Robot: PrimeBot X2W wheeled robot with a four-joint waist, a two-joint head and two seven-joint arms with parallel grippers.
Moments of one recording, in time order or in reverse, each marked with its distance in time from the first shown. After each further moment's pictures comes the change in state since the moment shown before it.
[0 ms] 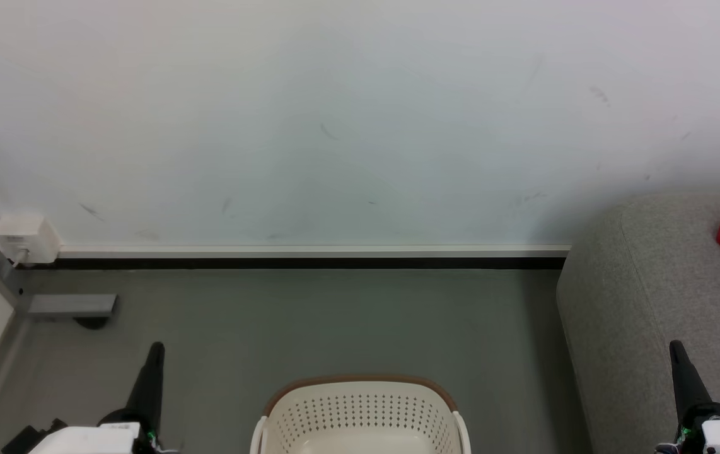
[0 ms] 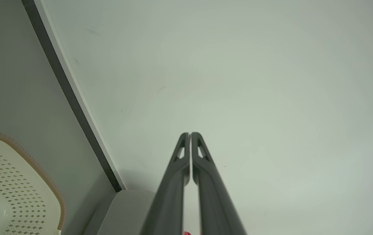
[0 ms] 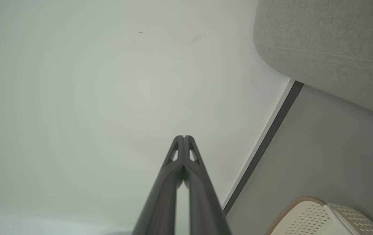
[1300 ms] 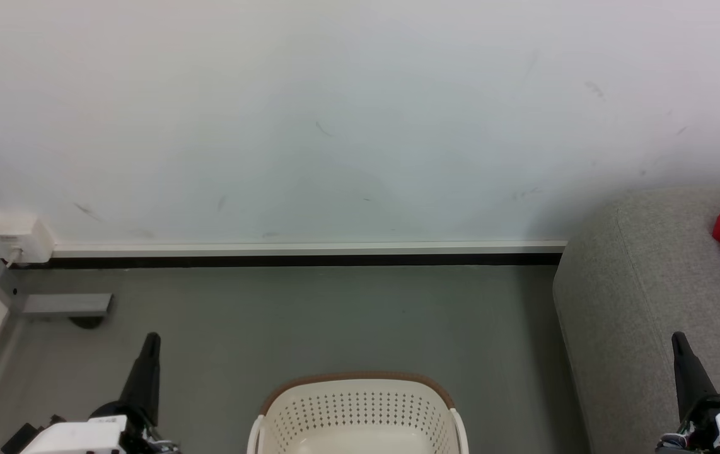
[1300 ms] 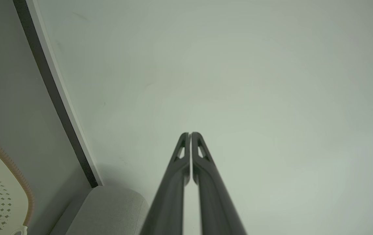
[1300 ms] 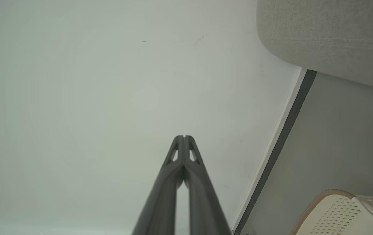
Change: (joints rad) left arm -0.017 -0.001 0.014 -0.006 -0.129 -0.004 0.034; right arm -0.017 -0.002 -0.010 -0.007 0.138 0.000 0.033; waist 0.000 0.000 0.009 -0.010
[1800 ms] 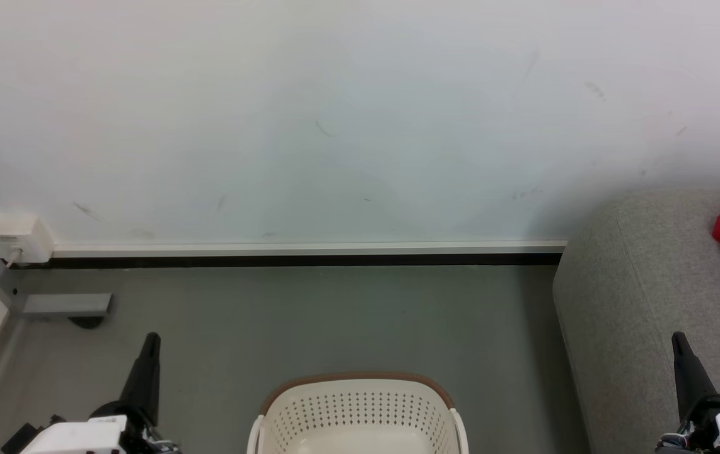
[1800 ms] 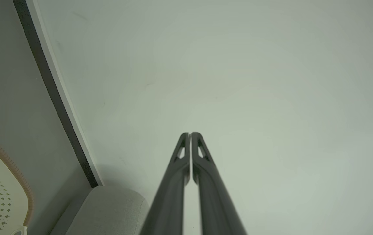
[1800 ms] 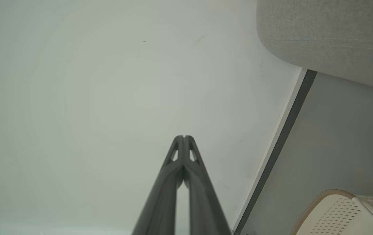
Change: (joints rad) left arm 0.000 0.000 0.000 0.000 0.000 0.000 0.000; right arm 0.000 0.000 0.000 0.000 0.000 0.000 0.000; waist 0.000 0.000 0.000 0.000
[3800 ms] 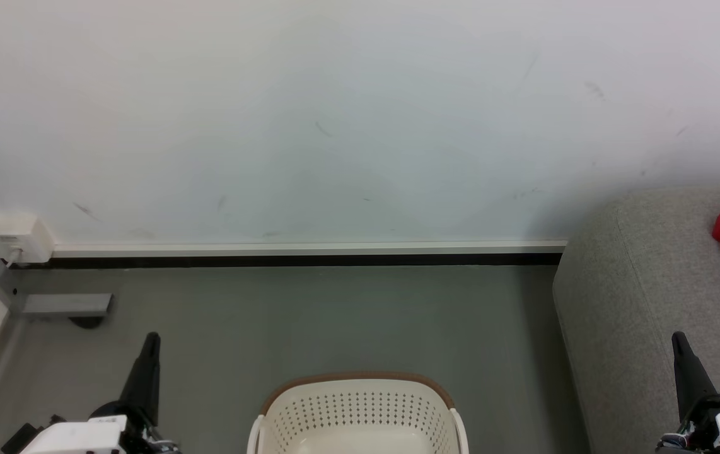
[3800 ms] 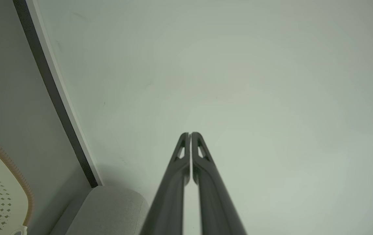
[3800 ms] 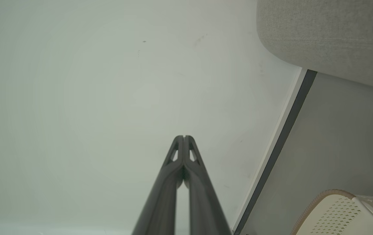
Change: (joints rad) left arm 0.000 0.000 0.000 0.000 0.000 0.000 0.000; right arm 0.000 0.000 0.000 0.000 0.000 0.000 0.000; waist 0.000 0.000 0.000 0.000
